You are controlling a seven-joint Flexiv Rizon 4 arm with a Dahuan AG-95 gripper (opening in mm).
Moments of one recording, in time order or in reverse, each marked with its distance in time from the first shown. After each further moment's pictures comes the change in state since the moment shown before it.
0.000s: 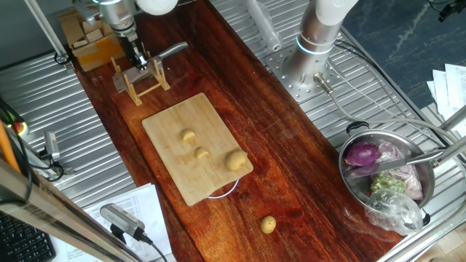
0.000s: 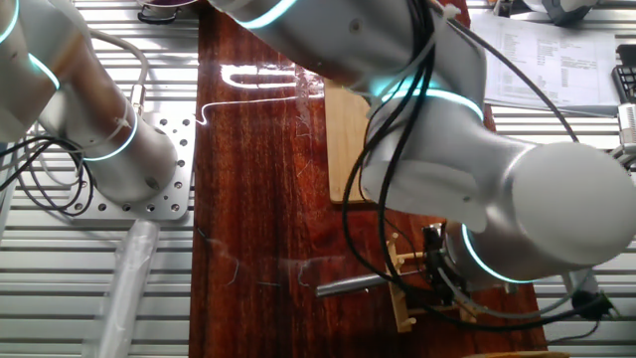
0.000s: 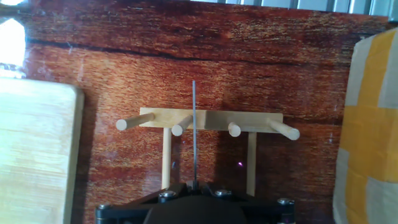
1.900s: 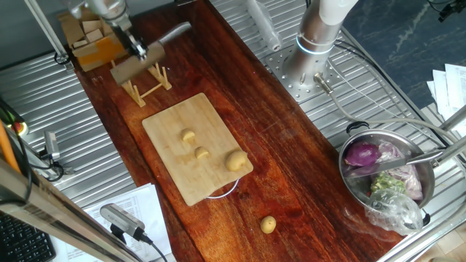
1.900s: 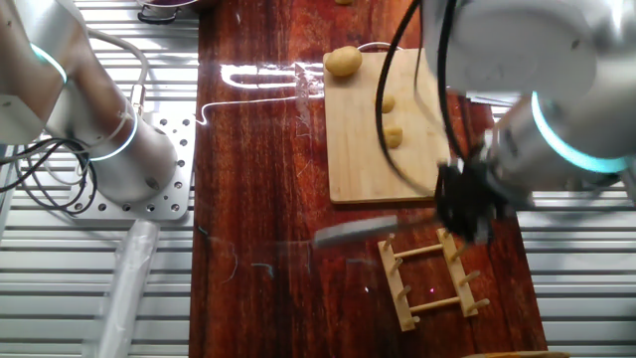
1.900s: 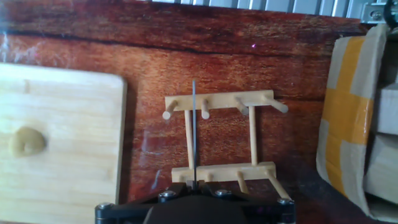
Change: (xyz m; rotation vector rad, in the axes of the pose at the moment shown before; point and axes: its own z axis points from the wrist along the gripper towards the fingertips) arm -0.010 0.085 -0.090 0.035 0.124 -0.002
